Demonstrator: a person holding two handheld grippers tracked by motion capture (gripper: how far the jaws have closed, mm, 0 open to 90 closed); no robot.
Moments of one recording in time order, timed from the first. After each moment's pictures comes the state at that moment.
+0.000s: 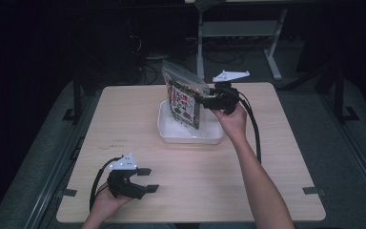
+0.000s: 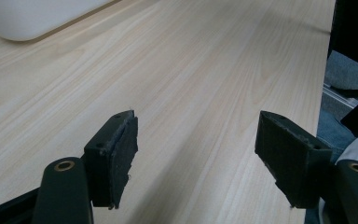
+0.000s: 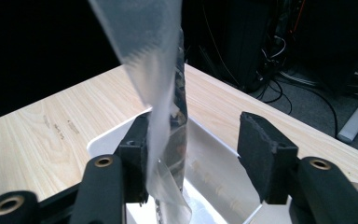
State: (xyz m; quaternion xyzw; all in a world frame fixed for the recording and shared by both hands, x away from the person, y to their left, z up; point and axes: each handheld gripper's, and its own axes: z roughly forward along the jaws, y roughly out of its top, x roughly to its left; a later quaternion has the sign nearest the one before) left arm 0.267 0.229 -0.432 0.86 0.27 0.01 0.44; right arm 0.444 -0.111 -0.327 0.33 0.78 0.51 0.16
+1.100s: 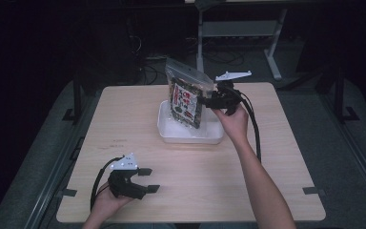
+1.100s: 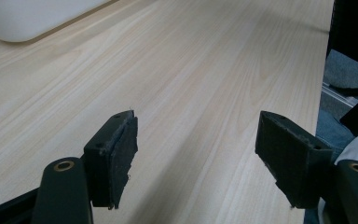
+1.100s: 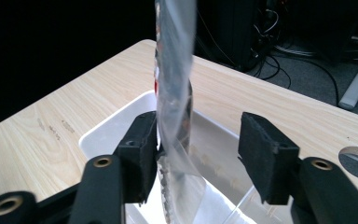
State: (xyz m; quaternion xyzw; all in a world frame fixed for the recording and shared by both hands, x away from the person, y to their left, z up) left arm 0.267 0.227 -0.432 0.86 0.27 0.01 0.44; right arm 0.450 -0.118 -0.334 0.39 0.77 0.49 0.13
